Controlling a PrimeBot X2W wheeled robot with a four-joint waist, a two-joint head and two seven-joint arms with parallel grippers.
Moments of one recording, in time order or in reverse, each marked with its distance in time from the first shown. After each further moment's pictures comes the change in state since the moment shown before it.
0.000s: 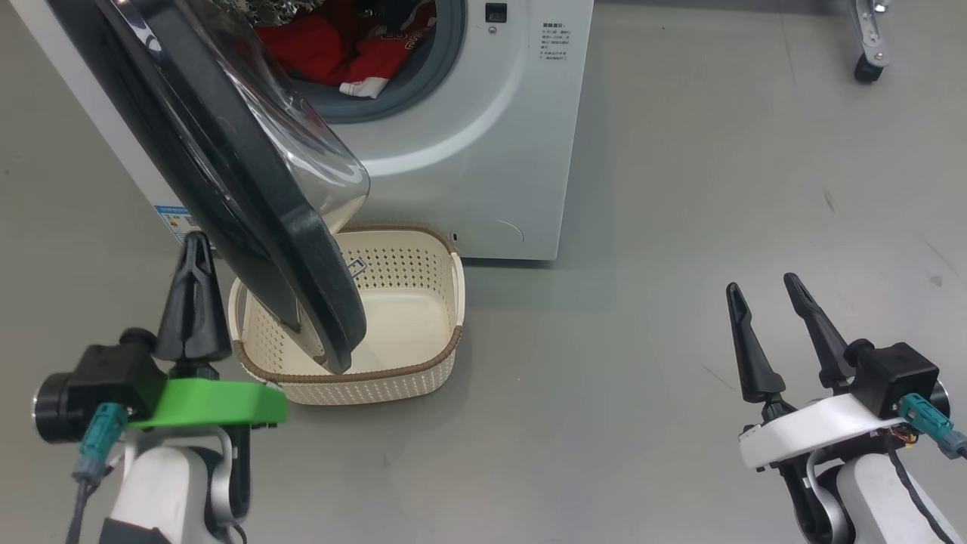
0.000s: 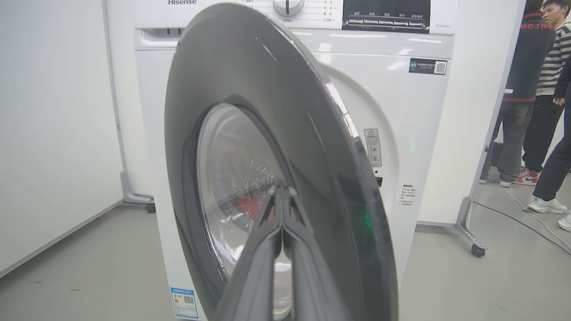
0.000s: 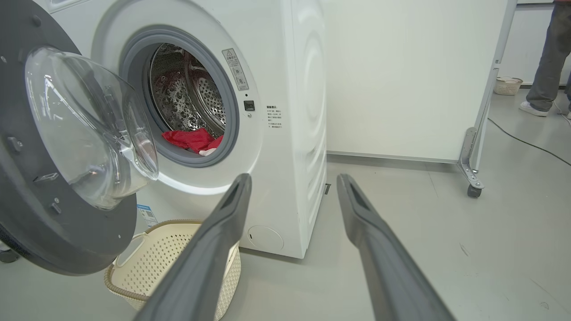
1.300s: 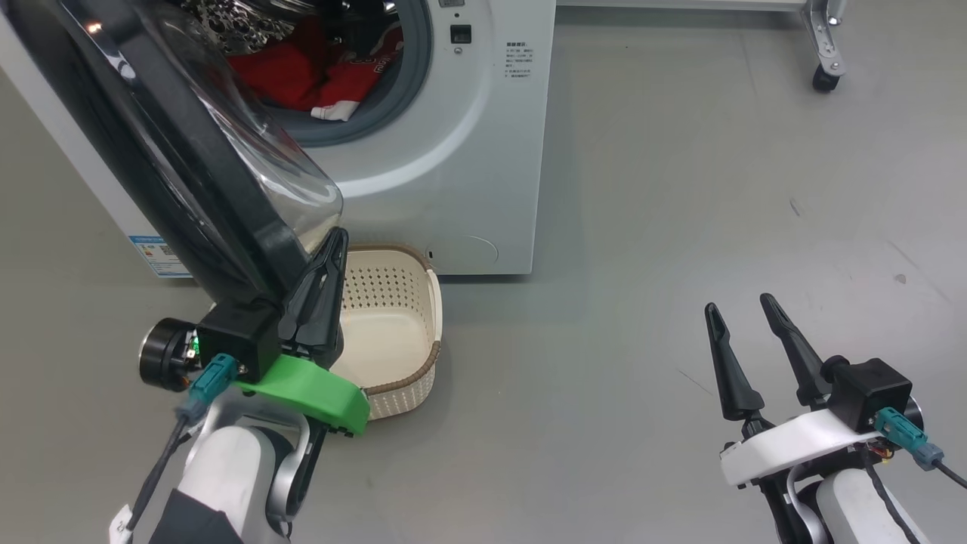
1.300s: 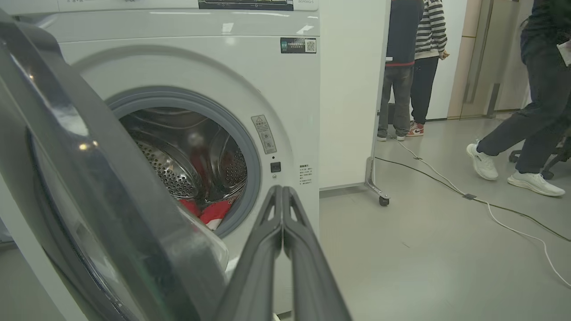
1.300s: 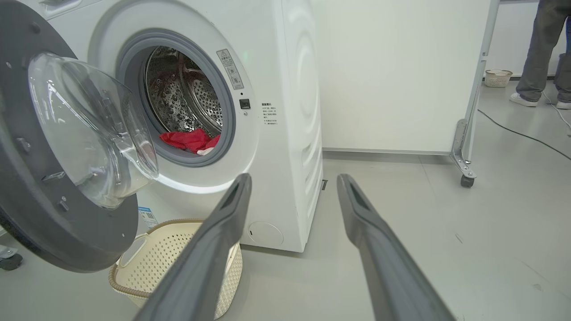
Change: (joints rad) left arm -0.085 0.019 -0.196 -0.011 0.011 -0.117 0.169; right arm 0.021 0.055 -0.007 0.031 -0.026 0.041 0.000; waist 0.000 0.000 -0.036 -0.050
